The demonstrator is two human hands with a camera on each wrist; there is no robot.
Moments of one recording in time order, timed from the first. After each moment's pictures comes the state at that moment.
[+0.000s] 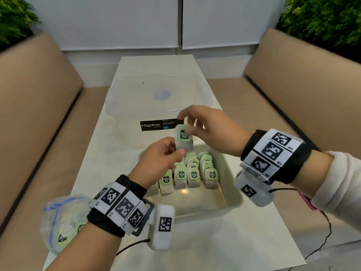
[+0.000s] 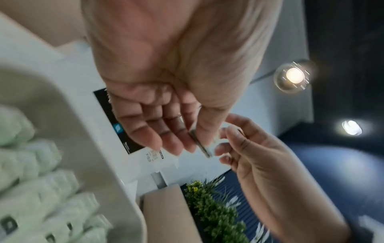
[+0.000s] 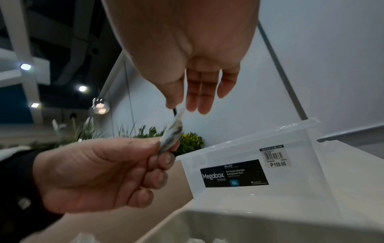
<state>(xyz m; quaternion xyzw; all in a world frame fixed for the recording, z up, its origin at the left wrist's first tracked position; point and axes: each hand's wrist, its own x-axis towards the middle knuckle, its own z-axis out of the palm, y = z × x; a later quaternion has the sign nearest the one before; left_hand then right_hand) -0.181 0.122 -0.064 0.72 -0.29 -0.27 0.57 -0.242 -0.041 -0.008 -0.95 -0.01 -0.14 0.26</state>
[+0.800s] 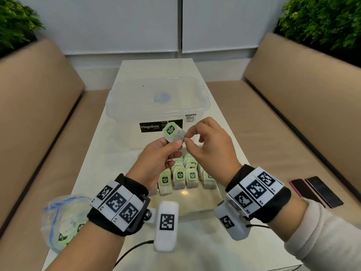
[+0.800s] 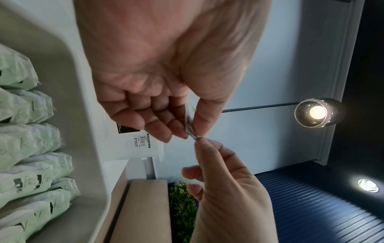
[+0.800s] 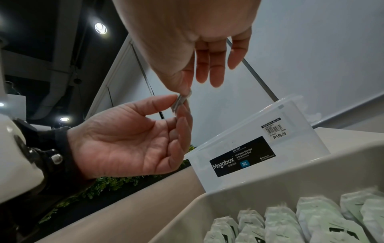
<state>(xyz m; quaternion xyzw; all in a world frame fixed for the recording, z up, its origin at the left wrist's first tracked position) -0.192 0.115 -0.051 0.62 -0.16 -0.33 0.69 -0.265 -0.008 -0.050 -0.89 0.11 -0.36 0.27</state>
